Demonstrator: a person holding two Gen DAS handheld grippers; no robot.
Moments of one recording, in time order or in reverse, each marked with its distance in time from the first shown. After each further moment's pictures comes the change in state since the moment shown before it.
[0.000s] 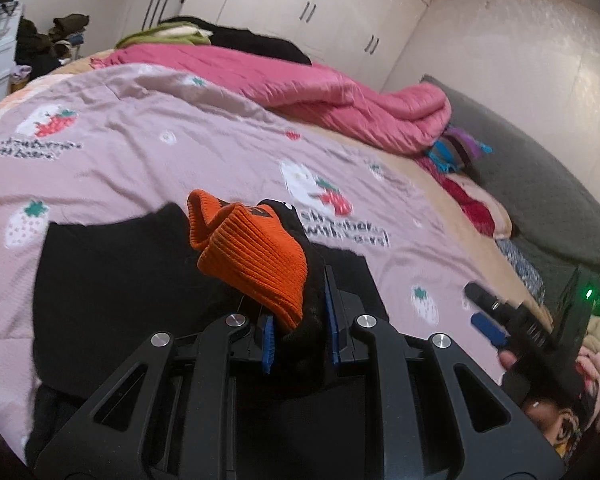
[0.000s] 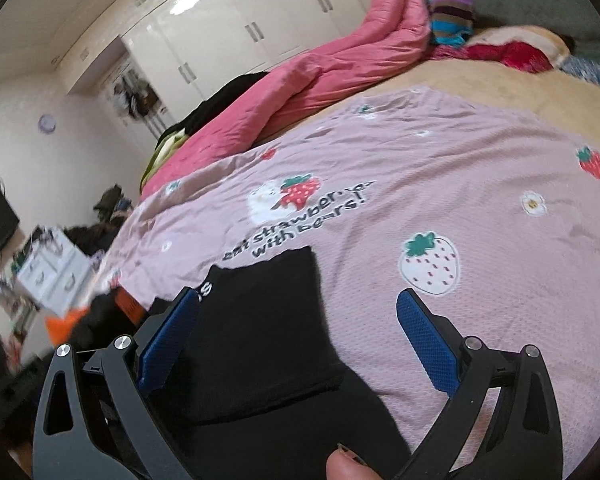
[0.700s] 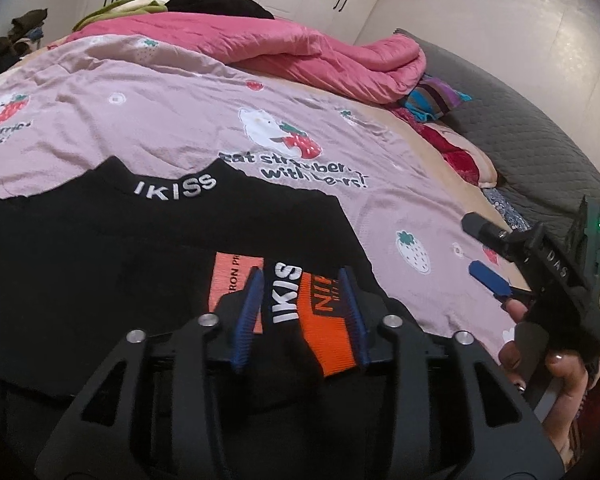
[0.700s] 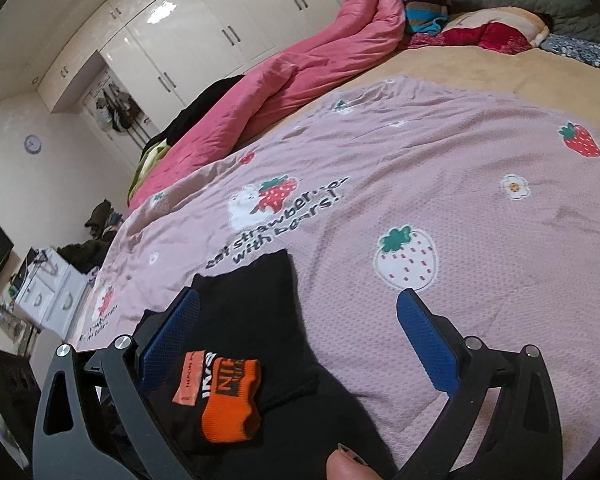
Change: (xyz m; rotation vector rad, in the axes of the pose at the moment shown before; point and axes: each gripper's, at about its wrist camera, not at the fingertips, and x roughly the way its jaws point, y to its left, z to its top) left arm 0.036 -0.024 -0.028 0.090 0.122 -0.067; right arm 0.007 -0.011 0.000 0.027 0.025 -0.028
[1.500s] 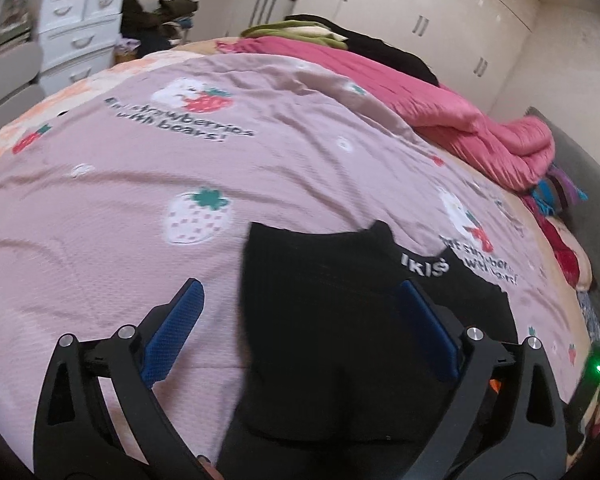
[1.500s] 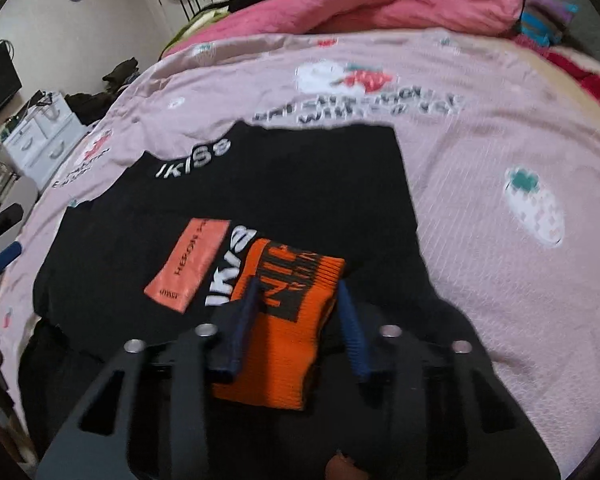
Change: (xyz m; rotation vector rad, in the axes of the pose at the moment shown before) left arm -0.091 0.171 0.016 -0.303 -0.143 0.405; right arm 0.073 0.079 -0.074 -0.403 0.244 0.006
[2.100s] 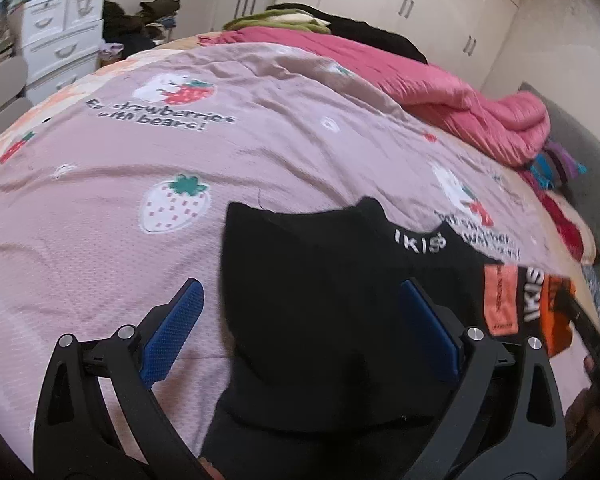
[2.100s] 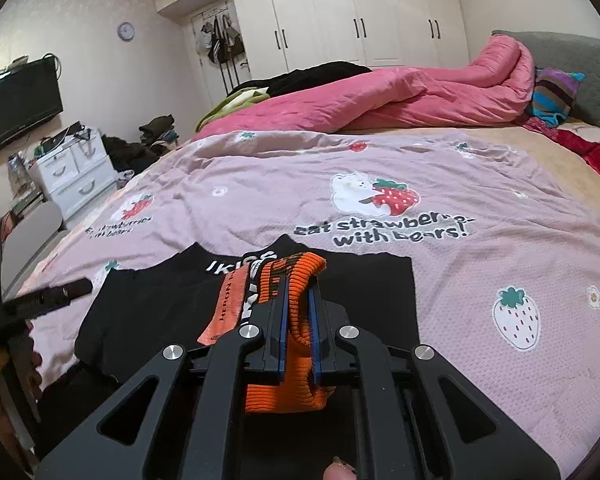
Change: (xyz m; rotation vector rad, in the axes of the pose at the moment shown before) left arm 0.015 -0.025 -0.014 0.098 0.045 -0.005; right arm -0.048 0.014 0.038 -0.065 -0.258 0.028
